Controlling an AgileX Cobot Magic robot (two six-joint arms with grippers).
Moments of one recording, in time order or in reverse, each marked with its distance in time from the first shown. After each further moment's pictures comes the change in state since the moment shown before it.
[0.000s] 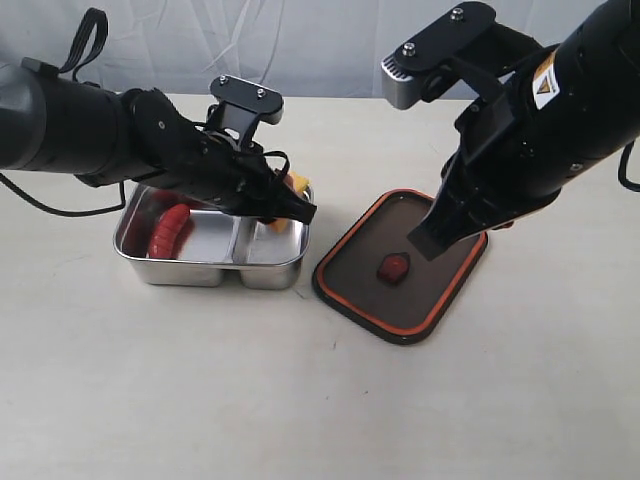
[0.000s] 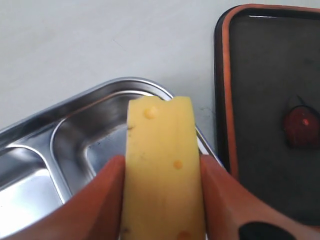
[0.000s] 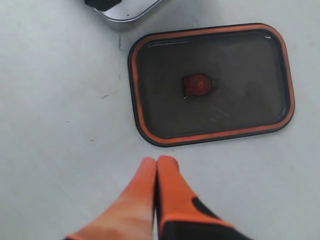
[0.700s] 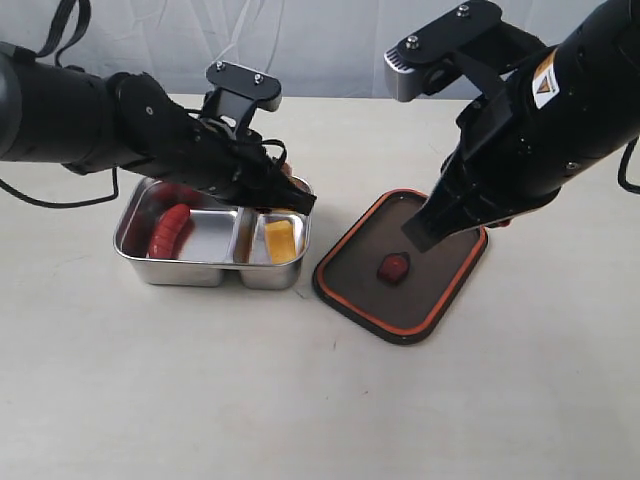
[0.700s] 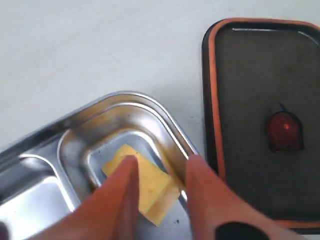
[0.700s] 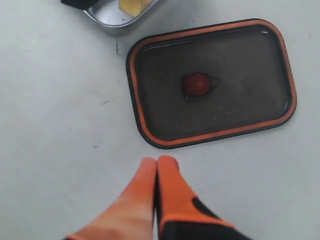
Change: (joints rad) left arm 0.000 -0.056 -0.002 0.036 0.035 -0.011; right arm 0.000 0.000 0.000 -0.002 -0.006 0.066
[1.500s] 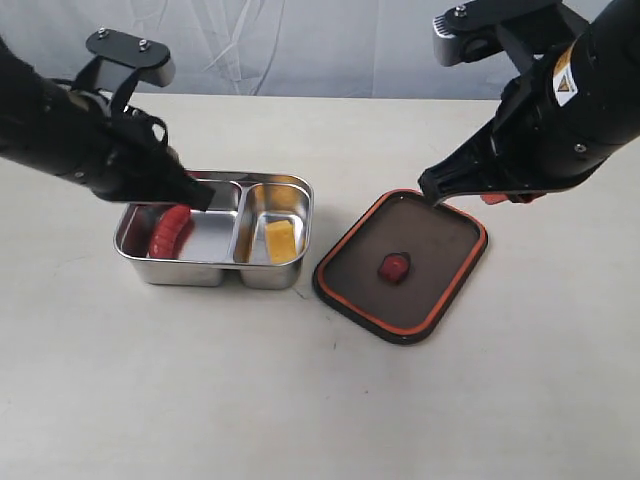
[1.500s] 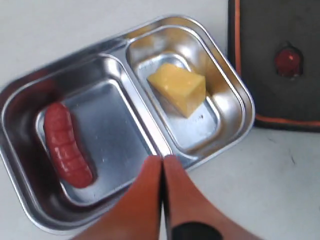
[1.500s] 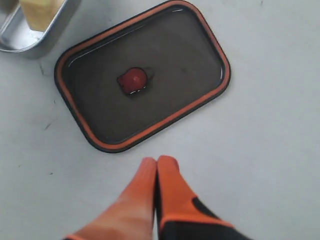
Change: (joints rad) left arm 0.162 -0.329 0.157 0.184 0.292 -0.127; right arm -0.014 0.000 0.000 -0.225 0.014 0.391
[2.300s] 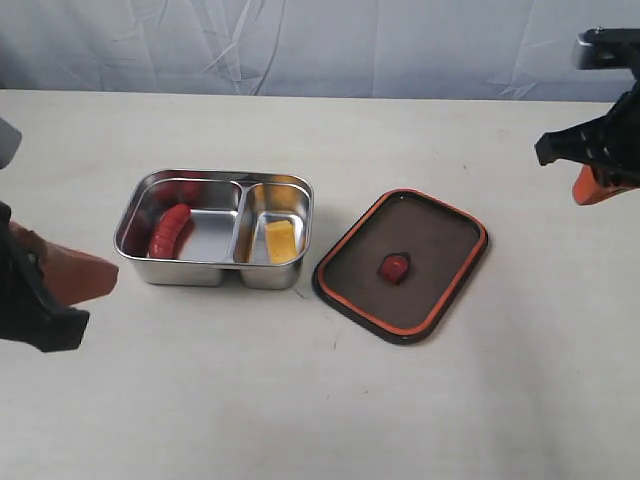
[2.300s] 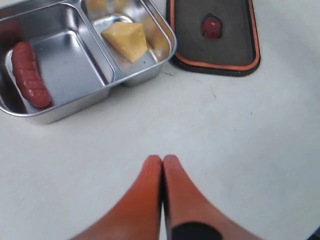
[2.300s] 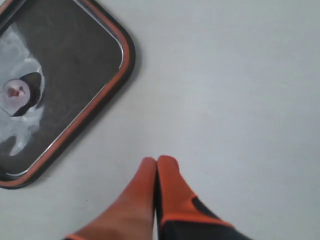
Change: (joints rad) left arm 0.000 -0.594 0.347 -0.089 0.155 -0.010; right arm -0.575 0.220 0.000 0.343 -0.096 -0.380
